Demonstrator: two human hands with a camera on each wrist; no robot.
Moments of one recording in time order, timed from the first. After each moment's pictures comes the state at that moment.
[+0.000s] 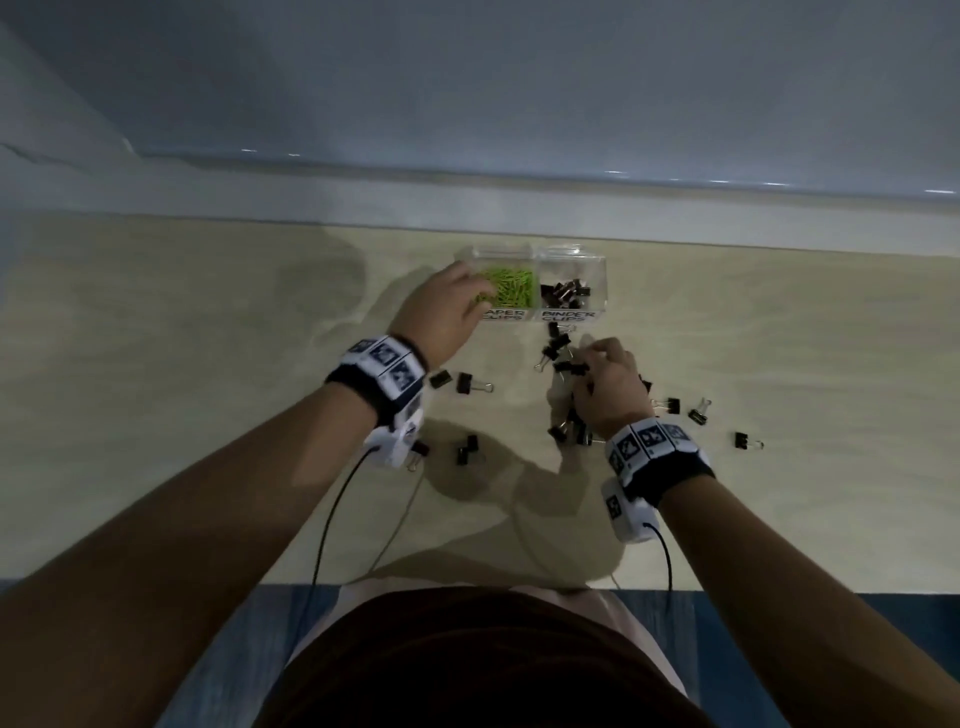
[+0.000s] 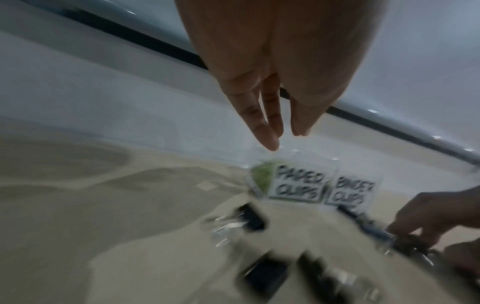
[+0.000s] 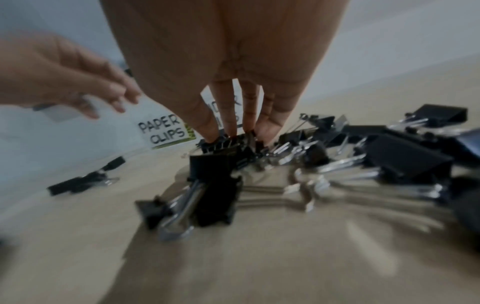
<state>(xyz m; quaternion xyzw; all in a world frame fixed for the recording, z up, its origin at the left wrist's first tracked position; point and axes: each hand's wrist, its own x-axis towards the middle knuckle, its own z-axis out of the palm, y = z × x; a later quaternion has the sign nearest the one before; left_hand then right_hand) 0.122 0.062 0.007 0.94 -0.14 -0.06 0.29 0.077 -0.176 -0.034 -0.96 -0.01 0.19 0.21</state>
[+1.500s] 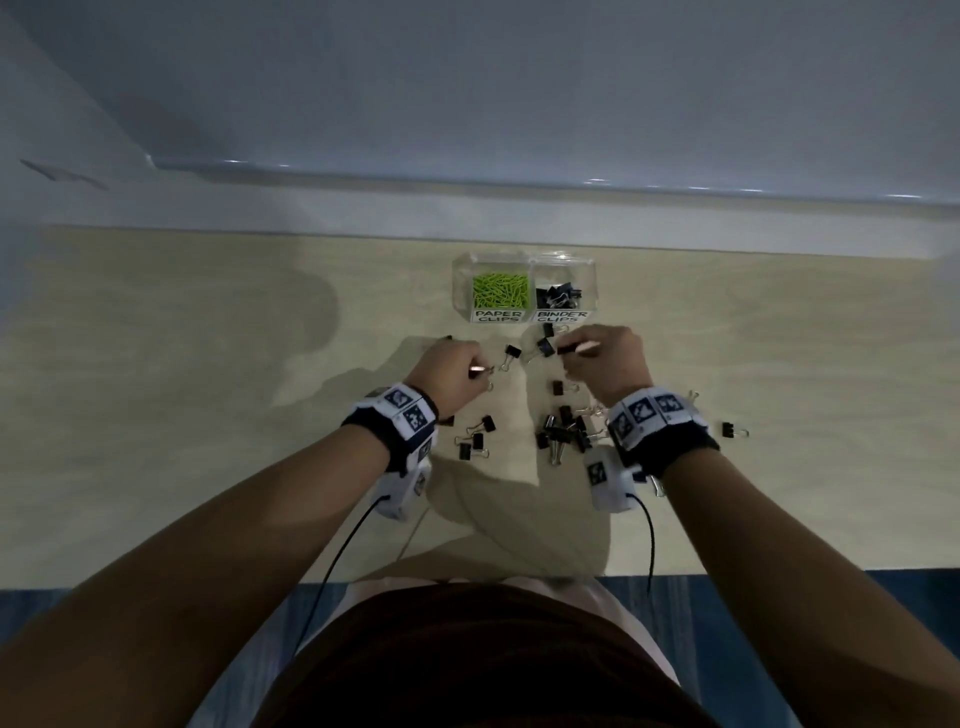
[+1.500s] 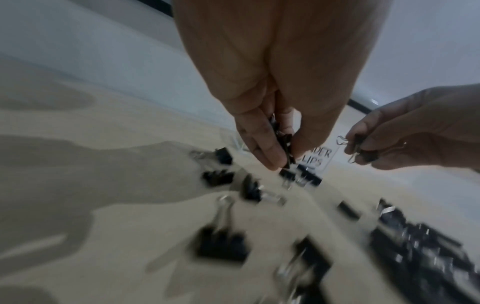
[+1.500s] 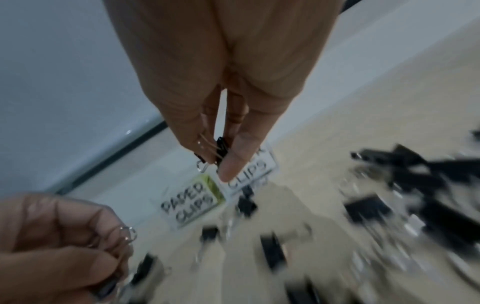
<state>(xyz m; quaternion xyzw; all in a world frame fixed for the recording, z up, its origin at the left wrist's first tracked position) 0.067 0.051 -0.006 0.92 -0.05 -0.20 0.34 0.083 -0.161 0.008 -0.88 0.11 0.15 0.43</state>
